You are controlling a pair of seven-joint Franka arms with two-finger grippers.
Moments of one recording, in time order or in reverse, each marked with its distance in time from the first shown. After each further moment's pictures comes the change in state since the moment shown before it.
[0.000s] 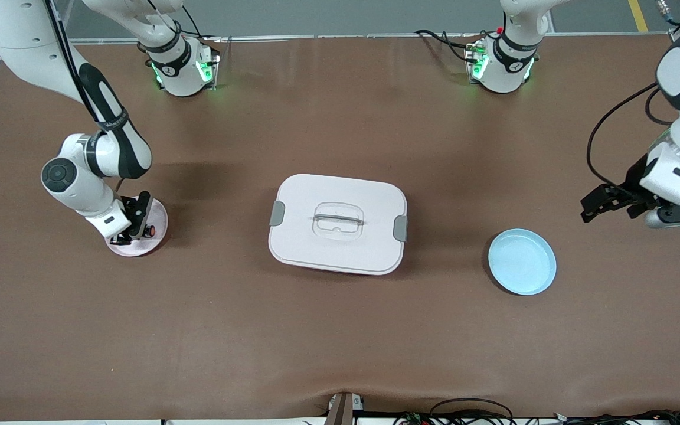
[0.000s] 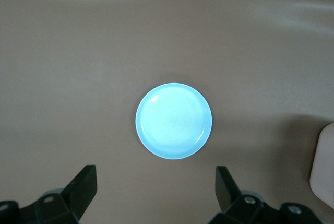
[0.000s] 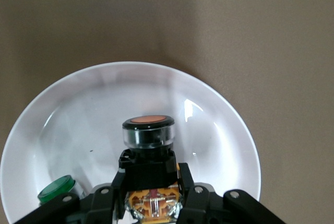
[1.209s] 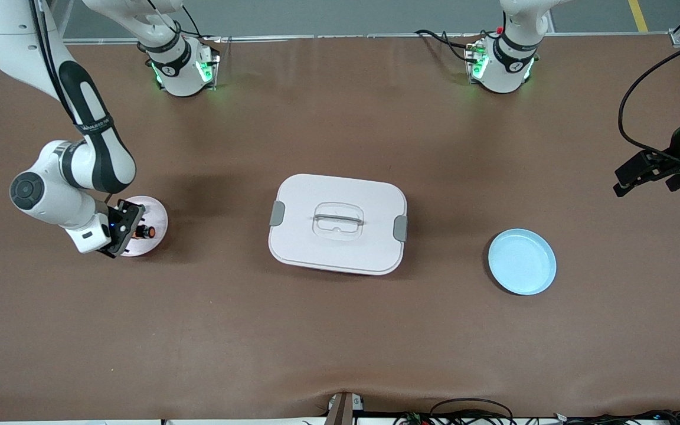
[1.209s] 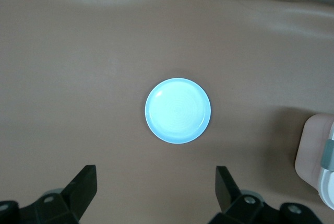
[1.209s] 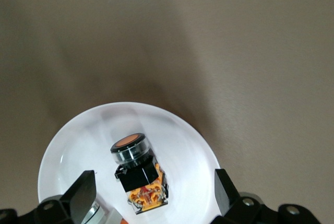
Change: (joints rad) left arm -0.117 -0.021 0.124 0.167 0.000 -0.205 0.000; right arm 0.001 -0.030 0.012 0.172 0.177 -0.282 0.200
